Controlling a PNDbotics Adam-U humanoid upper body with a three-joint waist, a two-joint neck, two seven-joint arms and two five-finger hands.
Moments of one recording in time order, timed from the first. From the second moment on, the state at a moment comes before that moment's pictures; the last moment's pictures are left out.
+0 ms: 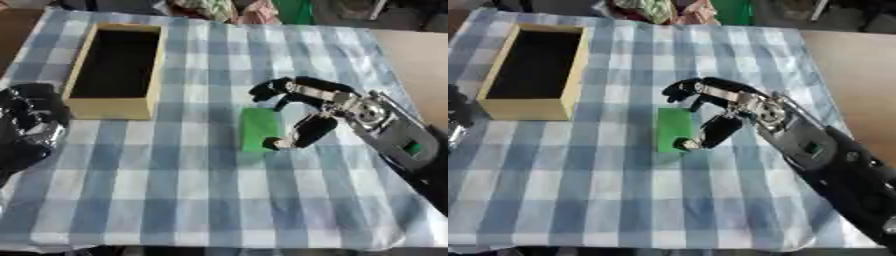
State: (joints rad) left arm -0.31 0.26 -0.07 -1.74 0.06 0.06 -0.15; right arm -0.44 -0.67 0.38 -1.74 0.18 0.19 0.43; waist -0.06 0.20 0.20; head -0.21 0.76
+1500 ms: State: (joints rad) left arm -0.31 0.26 -0.07 -1.74 0.06 0.06 -0.16; right arm -0.45 -0.65 0.39 -1.73 0.37 0.16 0.44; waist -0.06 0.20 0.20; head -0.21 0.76
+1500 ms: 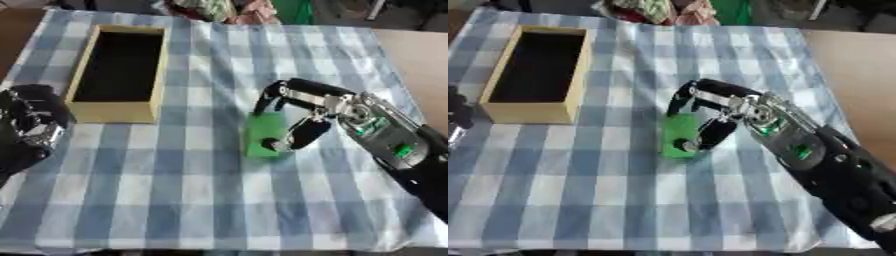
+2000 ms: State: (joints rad) left arm -0.31 0.26 -0.07 -1.74 0.06 0.06 -0.16; right arm -0.45 -0.65 0.39 -1.73 0.39 0.15 0.40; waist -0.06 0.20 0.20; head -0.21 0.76
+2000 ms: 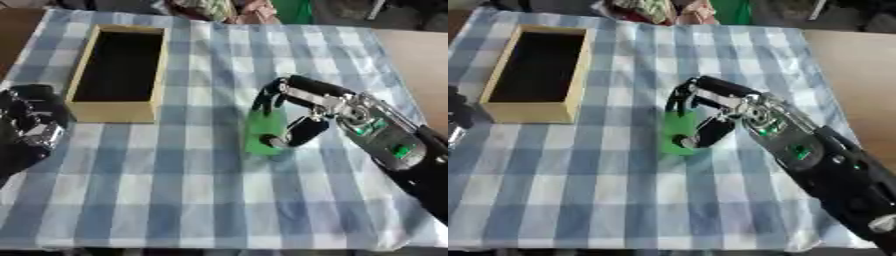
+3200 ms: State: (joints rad) left arm -0.31 0.26 -0.07 -1.74 0.06 0.06 -0.16; right arm -0.42 -0.66 0.33 -1.75 0.45 0.19 0.55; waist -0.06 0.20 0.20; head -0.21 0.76
